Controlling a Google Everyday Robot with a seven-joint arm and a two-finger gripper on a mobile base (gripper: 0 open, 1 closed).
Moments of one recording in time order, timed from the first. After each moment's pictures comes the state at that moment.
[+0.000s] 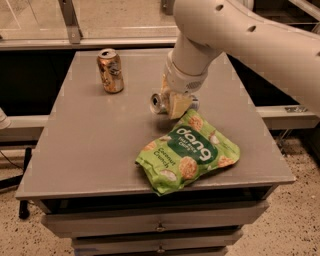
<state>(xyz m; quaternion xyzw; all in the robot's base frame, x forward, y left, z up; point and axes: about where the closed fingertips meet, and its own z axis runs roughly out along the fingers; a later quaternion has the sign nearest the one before) 0.581 -0.033 0.860 -0.82 0.55 -0.05 0.18</state>
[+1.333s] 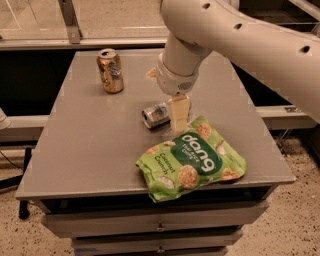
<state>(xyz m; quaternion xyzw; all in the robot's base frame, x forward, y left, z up) 0.572 -0.013 0.854 -0.83 0.54 -0.02 0.16</state>
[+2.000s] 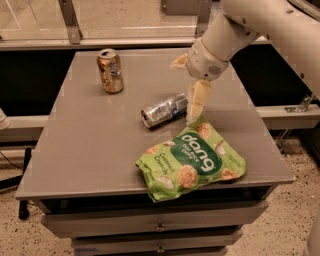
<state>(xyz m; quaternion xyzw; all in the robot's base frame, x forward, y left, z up) 0.603 -0.059 0.870 -0.76 0.60 0.12 0.23</state>
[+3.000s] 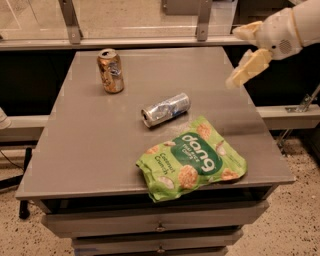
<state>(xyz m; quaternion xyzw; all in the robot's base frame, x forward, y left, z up) 0.626 -0.181 0.961 -0.58 0.69 0.17 0.41</state>
